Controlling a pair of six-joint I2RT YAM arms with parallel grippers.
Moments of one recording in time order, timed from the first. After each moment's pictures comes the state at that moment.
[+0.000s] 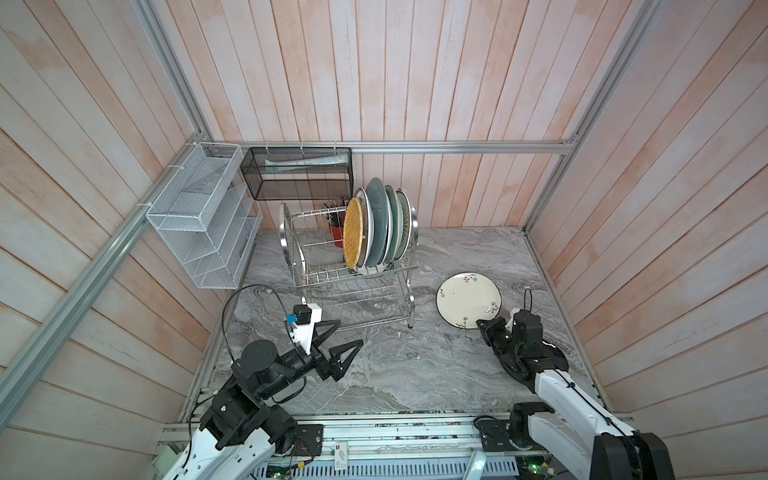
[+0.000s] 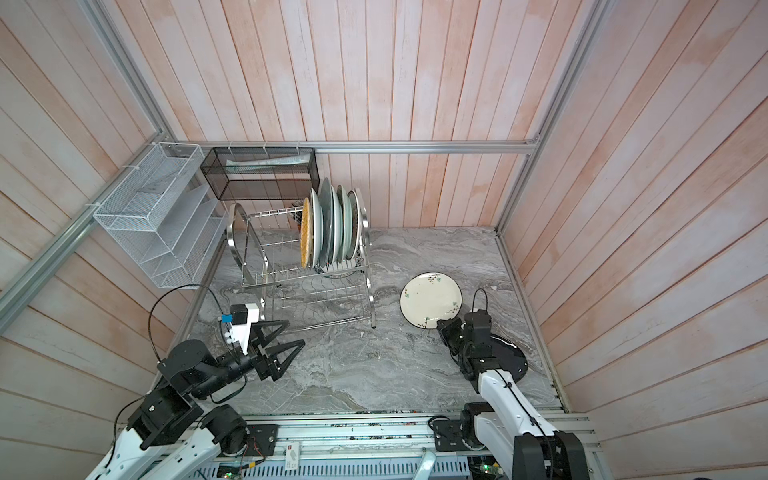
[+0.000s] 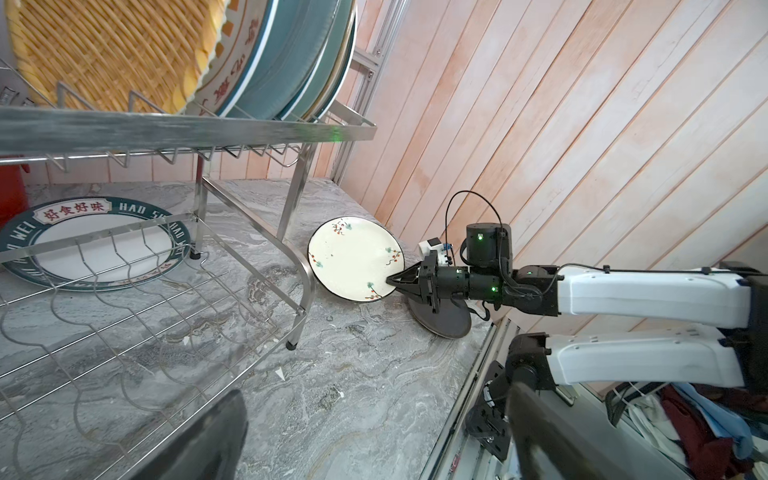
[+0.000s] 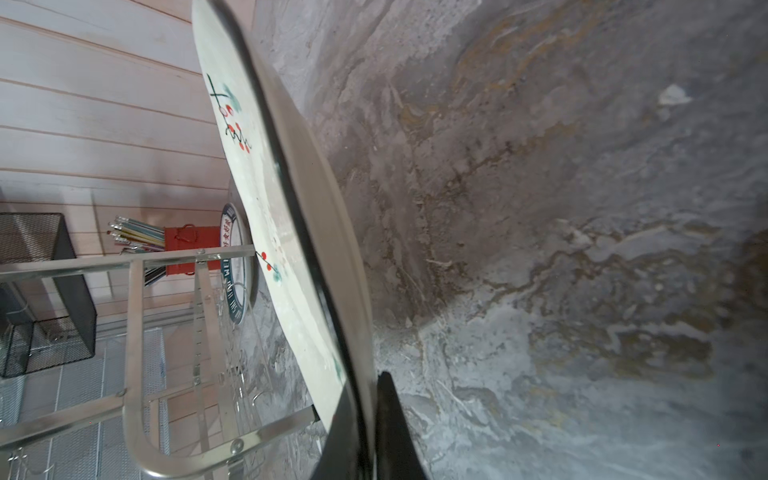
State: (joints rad) left arm -0.63 0.38 0.59 -0.30 0.35 -0.39; right arm 0.07 0.91 0.27 0.07 -0.28 1.13
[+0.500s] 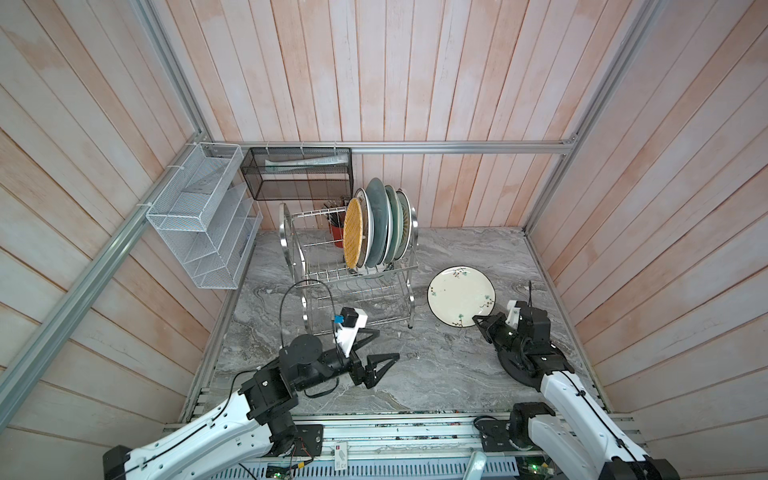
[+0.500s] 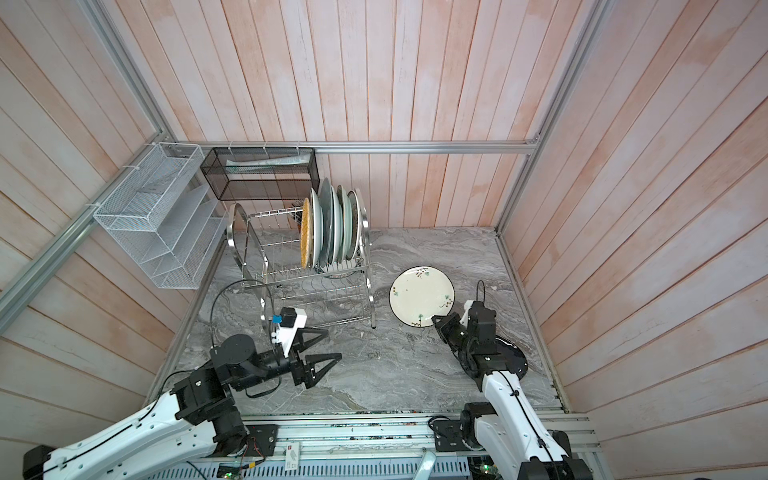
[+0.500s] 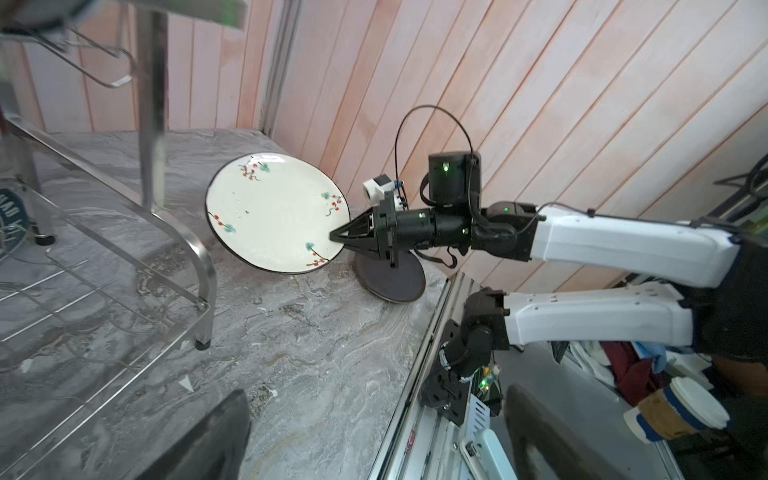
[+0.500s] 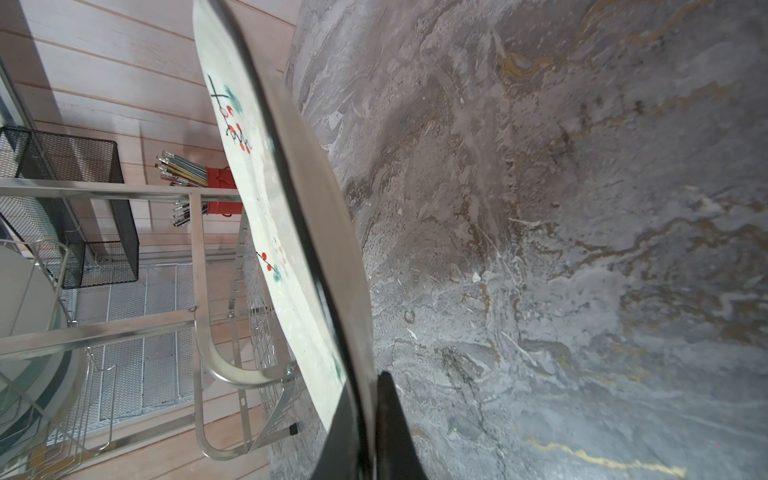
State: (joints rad) left arm -1.03 0.69 0.56 -0.05 0.15 -0.38; right arm 0.07 0.83 0.35 -0.10 -0.42 1.05
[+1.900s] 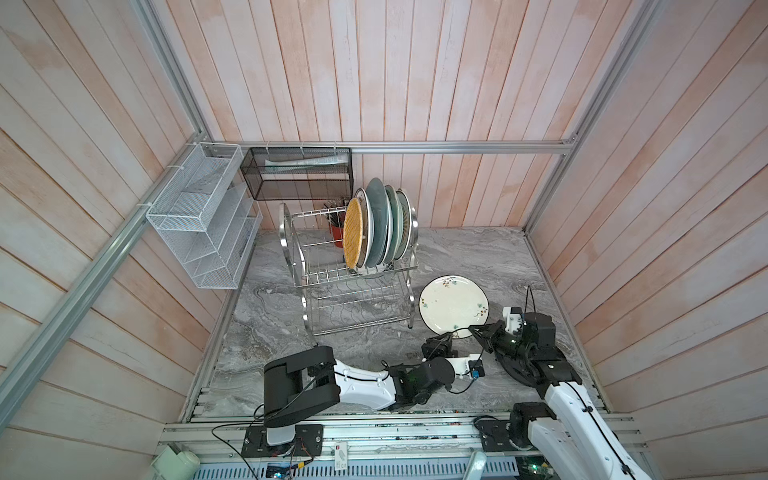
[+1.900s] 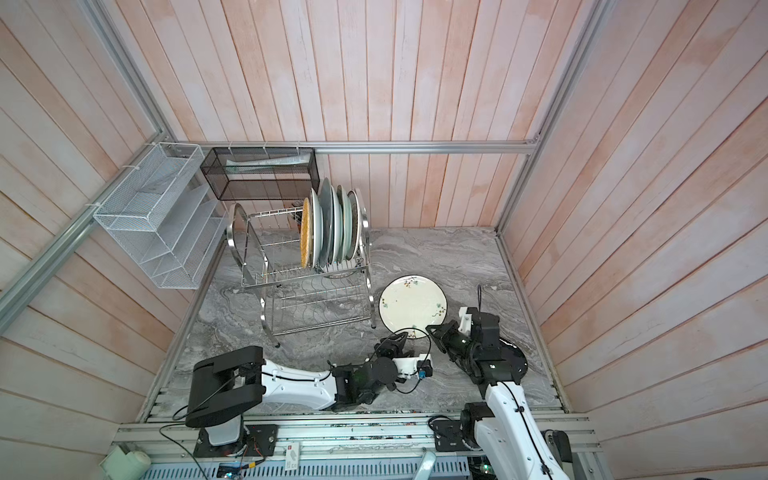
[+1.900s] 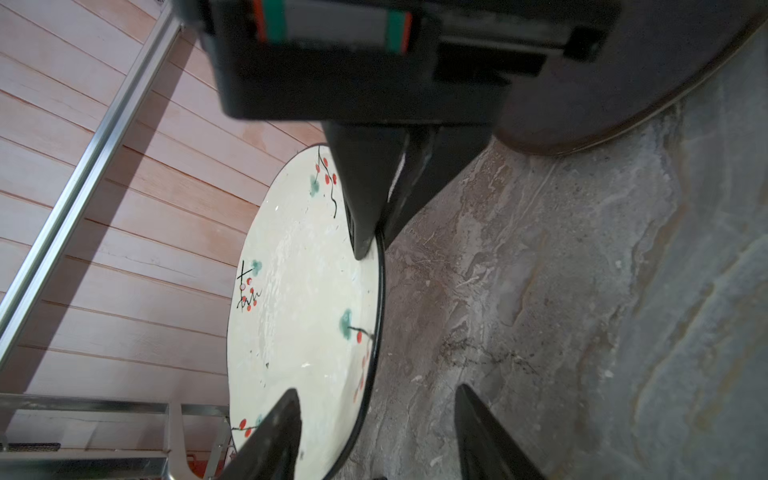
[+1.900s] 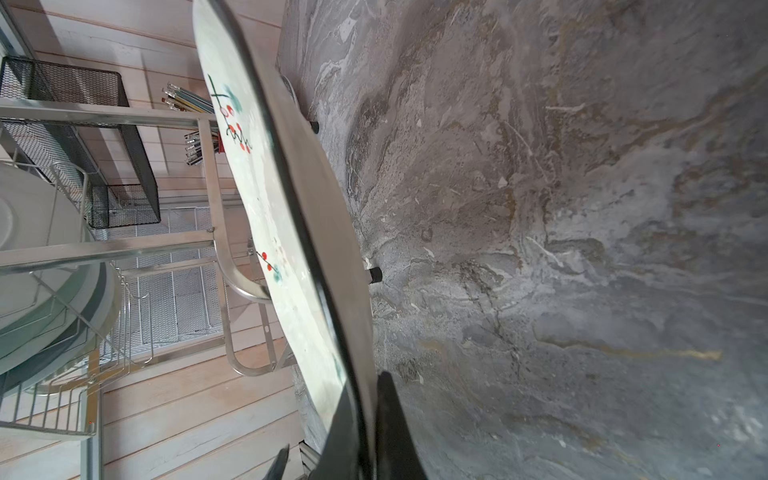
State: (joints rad) left arm -1.35 1.85 0.92 0.57 -0.63 0.75; right arm 0.05 0.70 0.36 -0.28 -0.59 1.06
